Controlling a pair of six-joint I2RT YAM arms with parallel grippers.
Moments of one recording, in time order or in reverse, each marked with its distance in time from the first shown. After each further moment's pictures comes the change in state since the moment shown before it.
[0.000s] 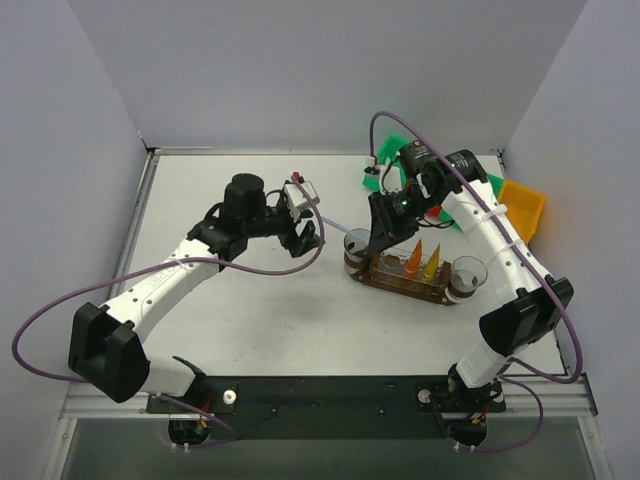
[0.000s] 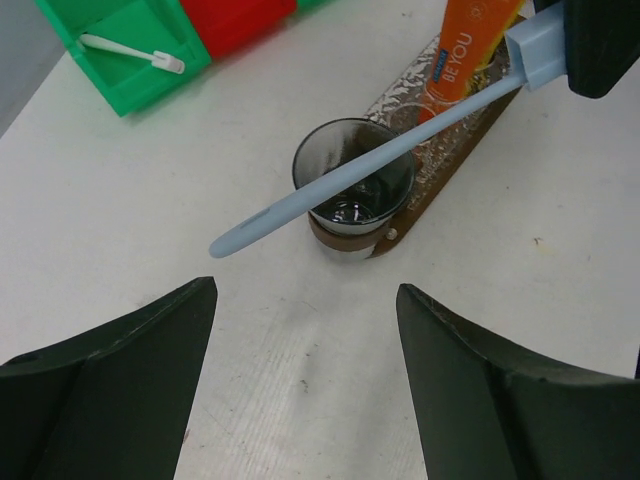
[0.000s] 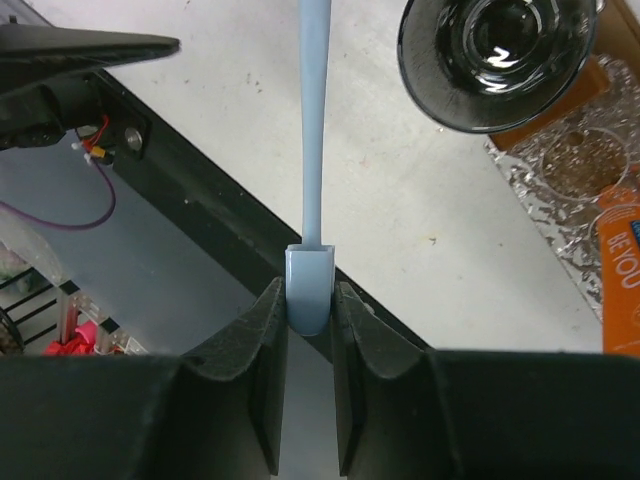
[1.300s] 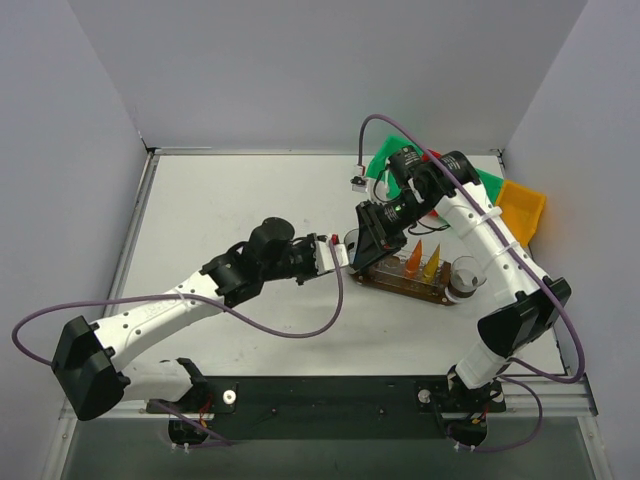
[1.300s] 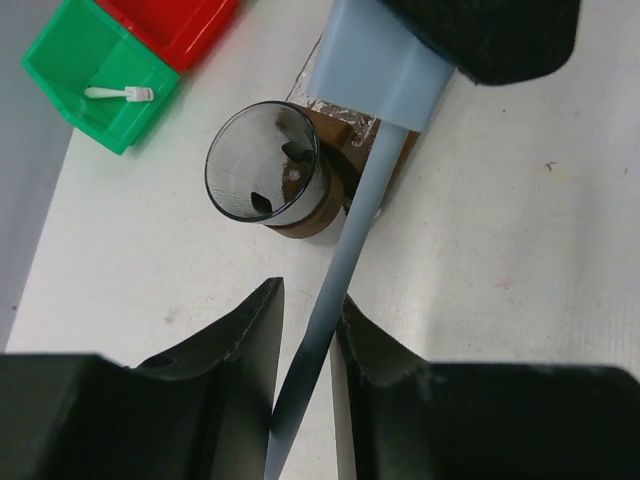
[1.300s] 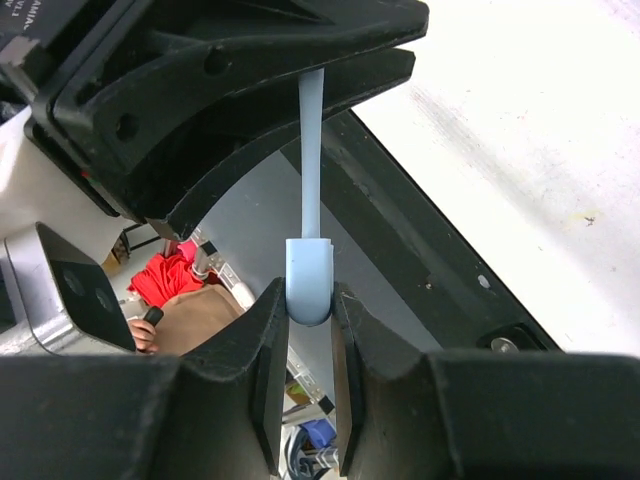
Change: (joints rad) left arm -0.328 -0.128 -0.150 -0.020 -0.323 0.251; right arm 0.065 -0.010 0.023 -0.111 -0.249 0.056
